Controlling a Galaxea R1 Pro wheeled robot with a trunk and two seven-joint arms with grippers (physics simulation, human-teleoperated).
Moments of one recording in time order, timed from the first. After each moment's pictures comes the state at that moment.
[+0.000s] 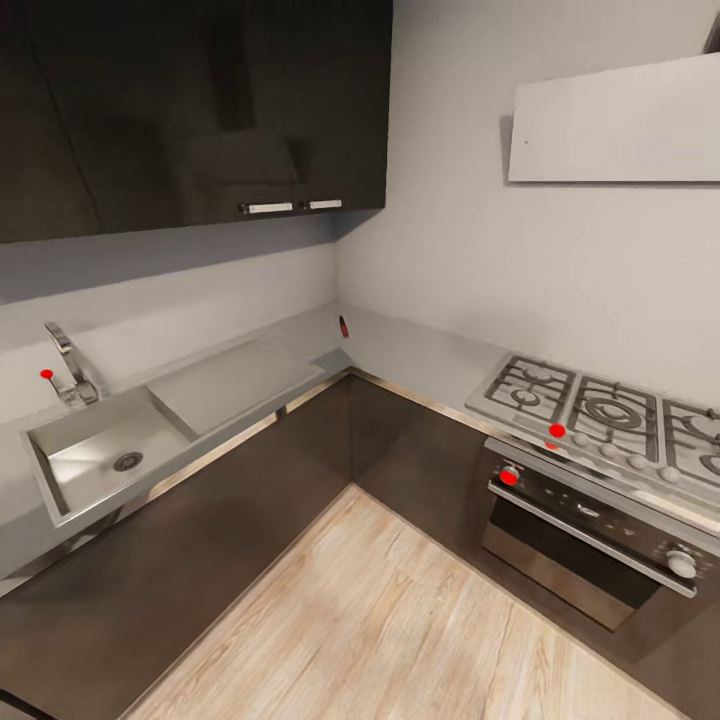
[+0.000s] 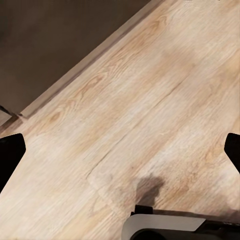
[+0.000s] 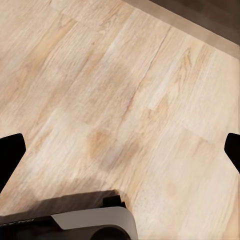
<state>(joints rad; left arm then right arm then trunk) 0.06 0.12 -0.47 -0.47 0.42 -0.59 0.27 -0.12 -0.07 0.47 -0.20 -0.58 -0.55 -0.09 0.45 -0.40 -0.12</state>
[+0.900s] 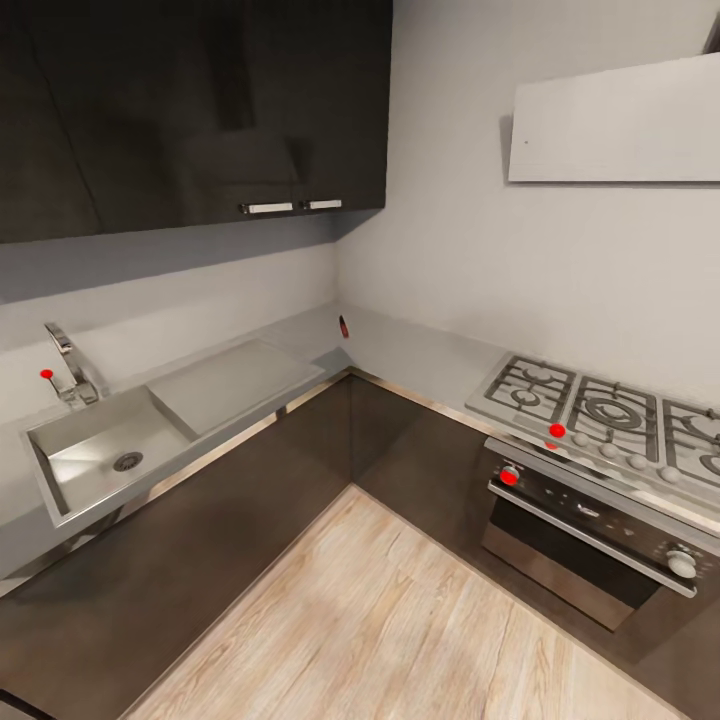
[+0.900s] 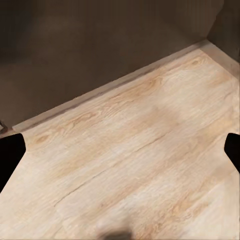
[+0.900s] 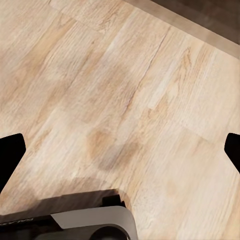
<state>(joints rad) 0.29 0.00 -0.15 -0.74 0.30 -0.76 0.17 -0.12 -0.07 0.47 -0.20 -0.58 -0.55 -0.09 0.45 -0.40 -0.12</state>
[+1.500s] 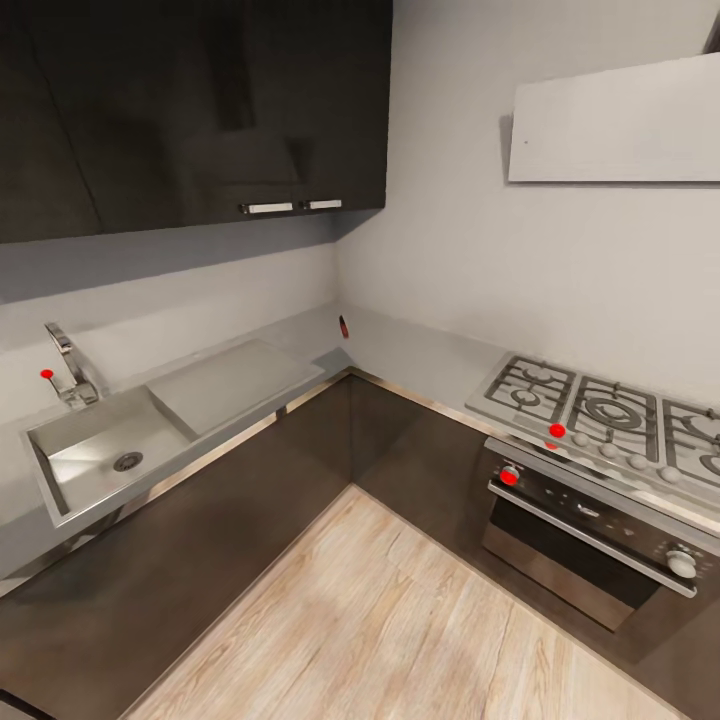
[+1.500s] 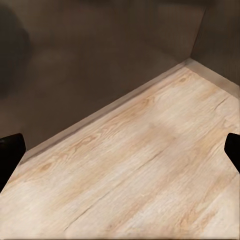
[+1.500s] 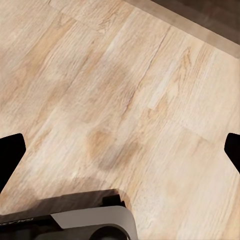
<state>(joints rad) 0.41 -0.09 0.13 -0.81 0.04 -0.88 0.02 -0.12 -0.07 0.47 -0.20 -0.58 -0.55 -0.09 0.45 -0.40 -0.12</state>
